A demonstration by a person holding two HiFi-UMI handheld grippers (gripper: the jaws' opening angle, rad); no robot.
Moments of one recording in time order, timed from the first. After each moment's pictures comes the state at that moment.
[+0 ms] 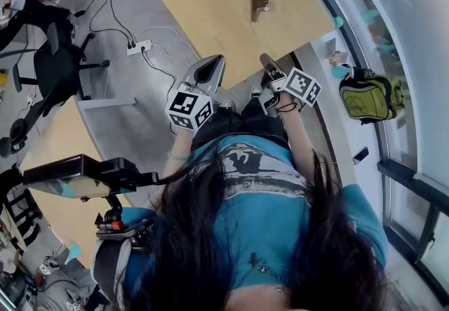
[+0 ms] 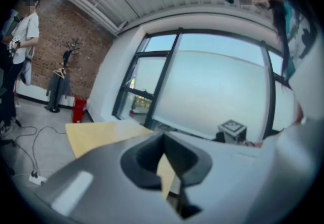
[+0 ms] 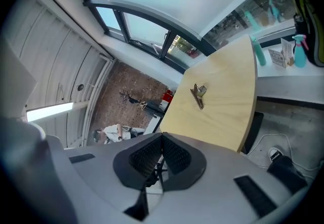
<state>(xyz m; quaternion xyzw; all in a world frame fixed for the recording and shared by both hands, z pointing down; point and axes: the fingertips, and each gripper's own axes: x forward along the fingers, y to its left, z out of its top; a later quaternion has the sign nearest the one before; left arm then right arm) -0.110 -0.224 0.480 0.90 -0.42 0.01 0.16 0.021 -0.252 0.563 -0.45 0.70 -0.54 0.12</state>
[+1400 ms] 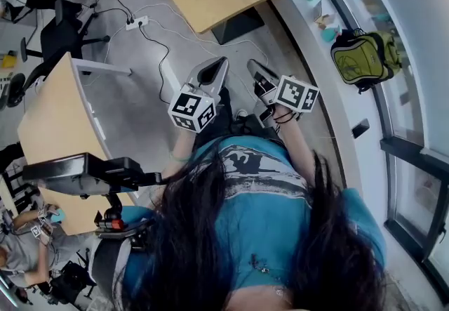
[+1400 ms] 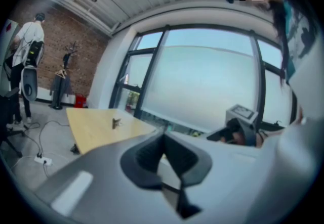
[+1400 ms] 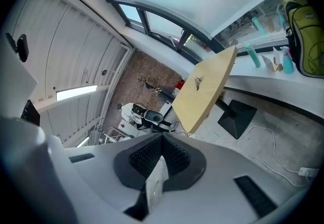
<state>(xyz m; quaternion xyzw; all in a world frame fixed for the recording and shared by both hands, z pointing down) 0.037 0.027 0.487 0.89 -0.42 0.04 0.16 0.106 0.022 0.529 -0.36 0.77 -0.51 0.07</state>
